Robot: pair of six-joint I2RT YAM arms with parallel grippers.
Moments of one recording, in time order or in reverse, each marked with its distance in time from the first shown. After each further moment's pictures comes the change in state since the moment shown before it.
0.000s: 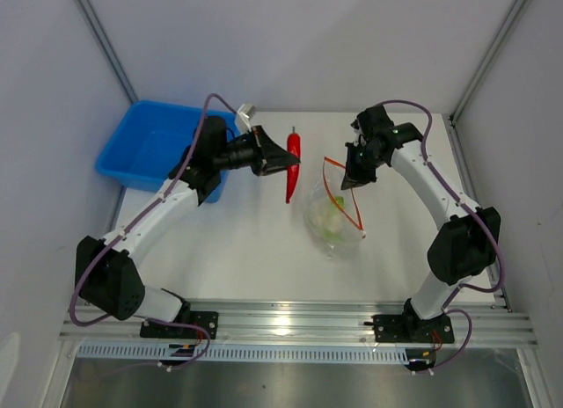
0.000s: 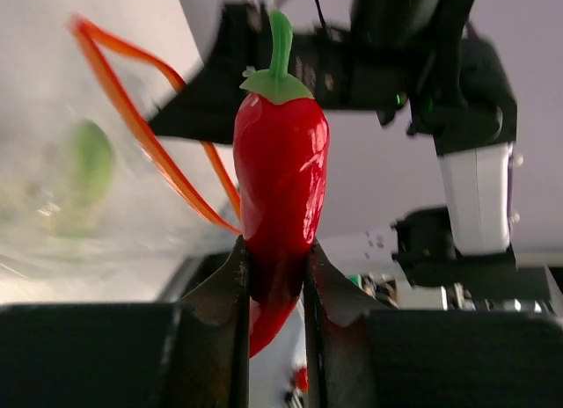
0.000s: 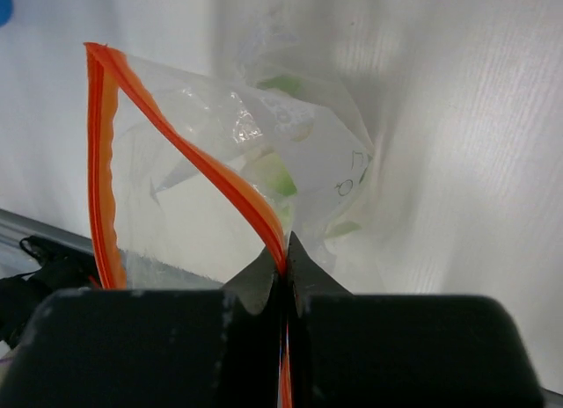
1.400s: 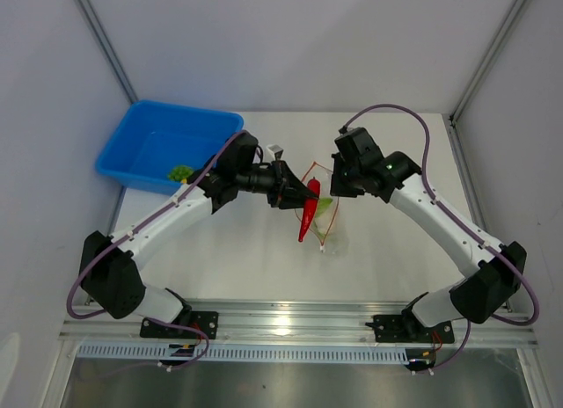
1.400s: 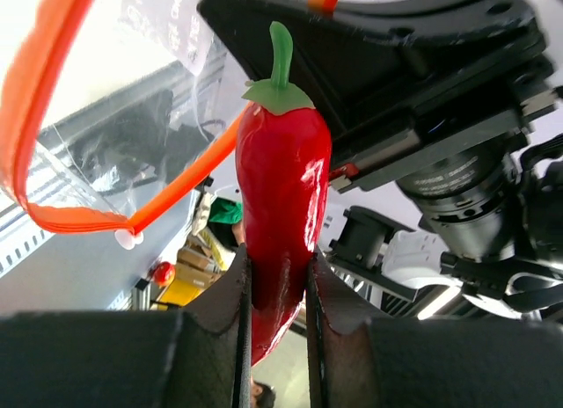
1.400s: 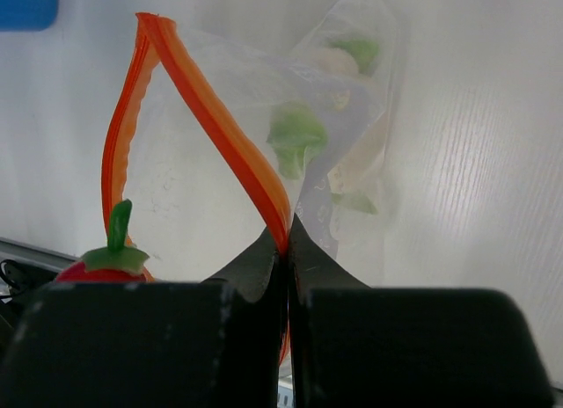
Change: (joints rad) left arm -0.203 0.027 0.014 -0.311 0.087 -0.383; right arm 0.282 -0.246 -0.159 0.146 0.354 0.169
